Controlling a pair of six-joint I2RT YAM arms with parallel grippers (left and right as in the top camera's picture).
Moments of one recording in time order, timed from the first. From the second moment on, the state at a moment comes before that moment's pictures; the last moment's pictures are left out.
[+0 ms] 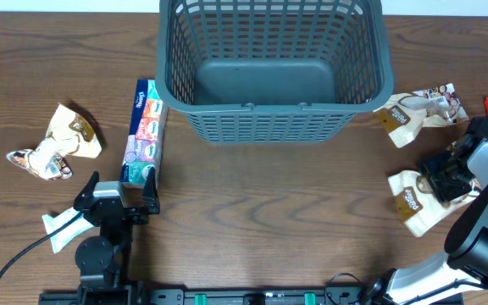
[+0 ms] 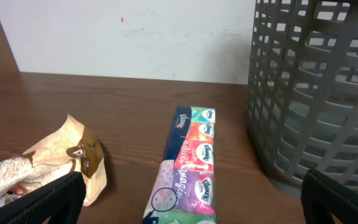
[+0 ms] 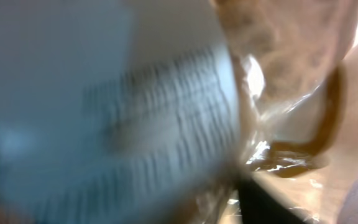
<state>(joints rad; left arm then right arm) 0.02 0.01 0.02 -0.11 0.00 -0.04 -0.55 1.82 1.04 -0.71 0.06 0.64</state>
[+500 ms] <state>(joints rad) 0.02 0.01 0.02 -0.11 0.00 -0.04 -0.55 1.81 1.04 -0.72 0.07 0.64</state>
